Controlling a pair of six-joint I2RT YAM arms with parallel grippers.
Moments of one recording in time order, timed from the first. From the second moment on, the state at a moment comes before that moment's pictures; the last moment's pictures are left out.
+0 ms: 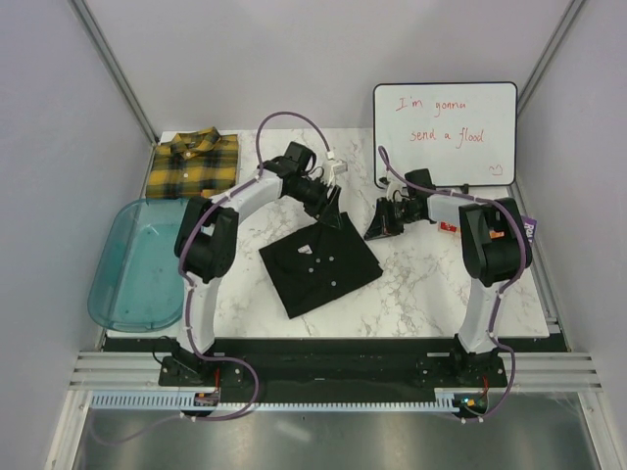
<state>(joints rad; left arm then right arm) -0.48 2.12 1.67 -0.57 0.79 0.16 0.18 1.98 1.18 -0.30 -0.75 0.13</state>
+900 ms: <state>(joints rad) -0.47 2.08 1.67 -0.77 0.71 0.35 0.13 1.82 0.98 -0.24 -0.88 0.18</state>
